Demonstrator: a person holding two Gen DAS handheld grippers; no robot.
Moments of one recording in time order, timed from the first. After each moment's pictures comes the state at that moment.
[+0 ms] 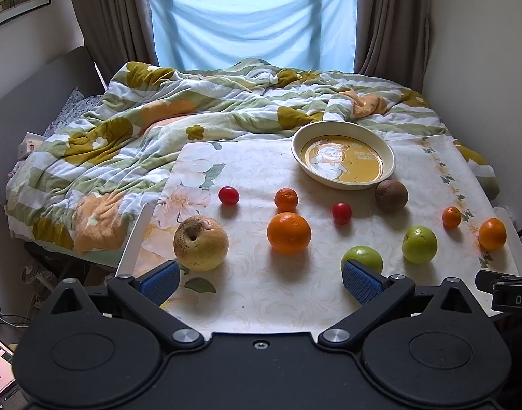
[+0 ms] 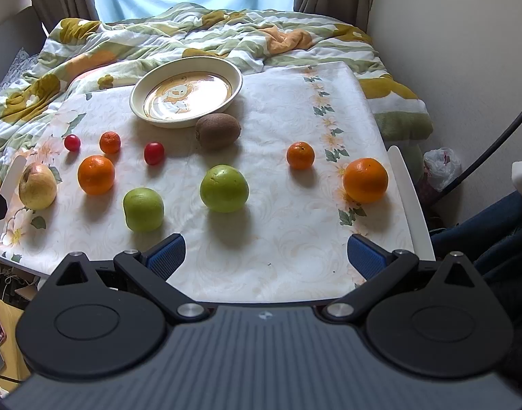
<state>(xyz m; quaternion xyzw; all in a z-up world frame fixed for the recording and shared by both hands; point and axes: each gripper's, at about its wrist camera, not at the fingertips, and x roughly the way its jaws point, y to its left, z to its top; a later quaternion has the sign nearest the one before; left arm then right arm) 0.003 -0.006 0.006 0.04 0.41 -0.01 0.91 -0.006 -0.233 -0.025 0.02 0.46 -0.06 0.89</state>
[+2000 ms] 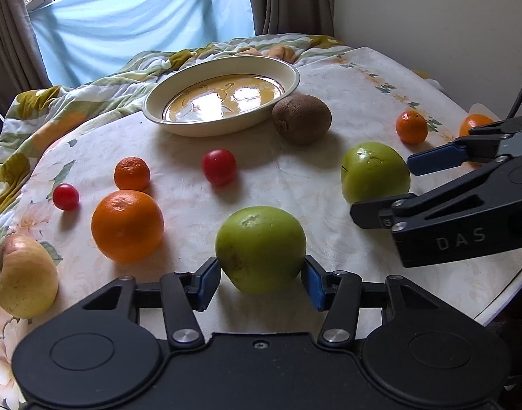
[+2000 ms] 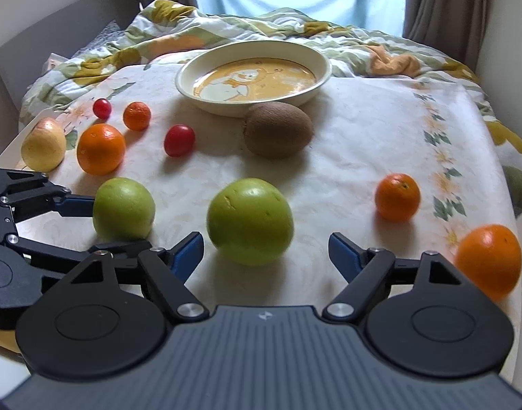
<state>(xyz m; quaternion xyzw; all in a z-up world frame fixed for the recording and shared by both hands) 0.064 -0.104 -0.138 0.13 0.41 -0.15 0.89 0.074 -0.253 -0.128 -0.03 0.40 0.14 0.90</state>
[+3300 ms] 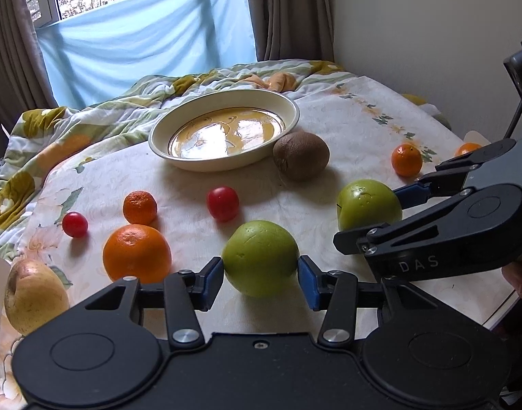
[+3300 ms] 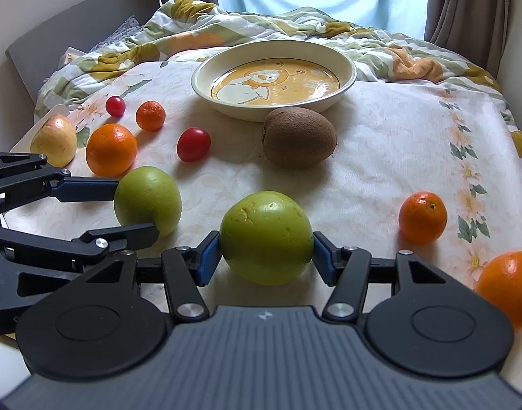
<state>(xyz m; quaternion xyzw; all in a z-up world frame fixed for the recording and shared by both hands) 0.062 -0.105 -0.119 0.12 0.37 -0.15 0.91 0.089 -0.248 -0.132 -0.03 0.40 0.17 0.90</state>
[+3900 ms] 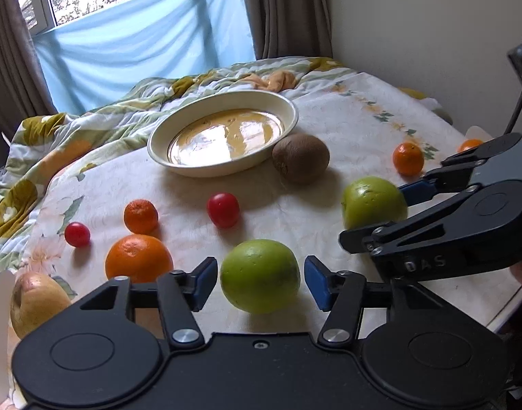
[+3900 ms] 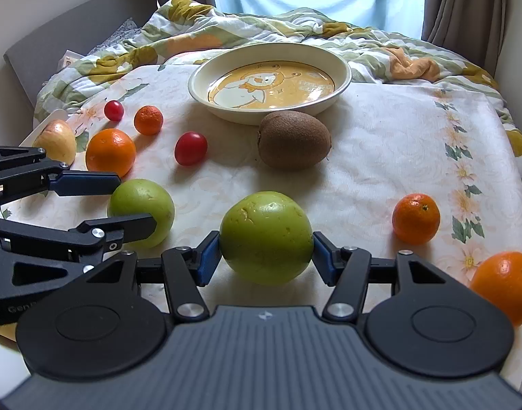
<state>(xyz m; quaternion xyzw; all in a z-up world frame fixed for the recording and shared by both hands) 0.068 -0.109 -0.120 0.14 0.38 -0.15 0.90 0.090 -0.252 -0.128 -0.02 0.40 0.17 0.90</state>
